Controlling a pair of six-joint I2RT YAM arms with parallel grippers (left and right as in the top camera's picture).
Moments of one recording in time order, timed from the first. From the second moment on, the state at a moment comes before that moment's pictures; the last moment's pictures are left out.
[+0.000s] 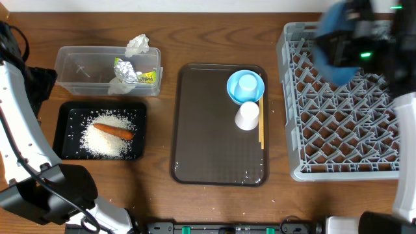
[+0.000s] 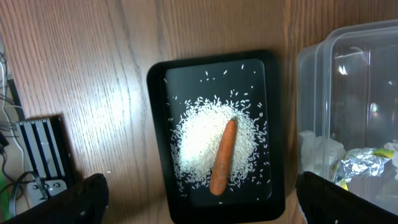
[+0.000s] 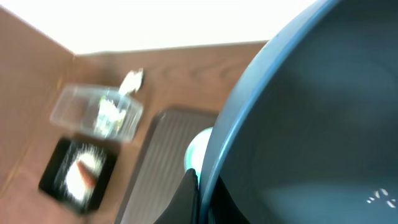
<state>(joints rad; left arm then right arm) 0.48 1.81 2.01 -1.62 -0.20 -0.95 -0.09 1.54 1.77 -0.98 -0.60 0.10</state>
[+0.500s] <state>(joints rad) 0.48 1.81 2.01 -1.62 -0.20 -0.95 -0.43 1.81 1.77 -0.58 -1.10 0.05</state>
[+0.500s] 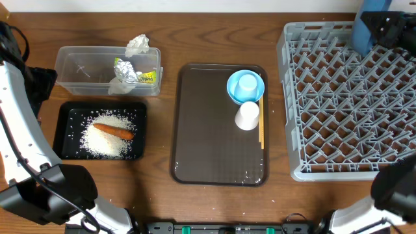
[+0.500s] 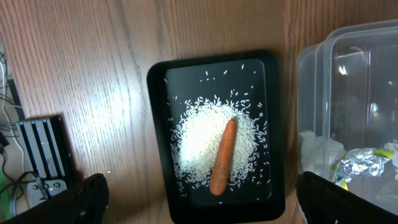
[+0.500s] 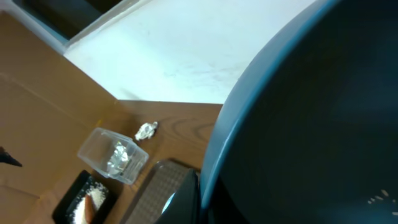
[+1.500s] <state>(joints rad) 0.48 1.81 2.01 -1.62 -0.20 -0.95 -0.60 2.02 1.77 -0.59 -1.38 0.03</state>
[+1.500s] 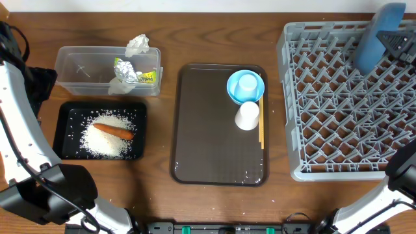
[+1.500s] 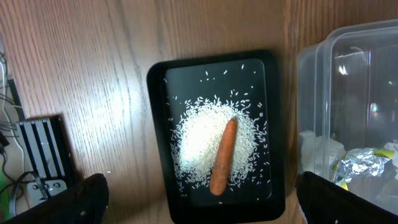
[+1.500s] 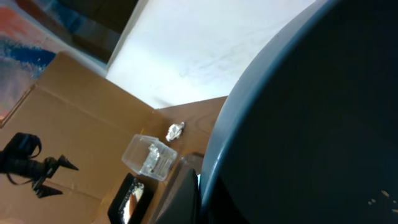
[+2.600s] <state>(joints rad) 0.48 1.81 2.01 -1.62 -0.20 -0.95 -0.48 2.02 1.77 -0.58 -1.24 0.05</state>
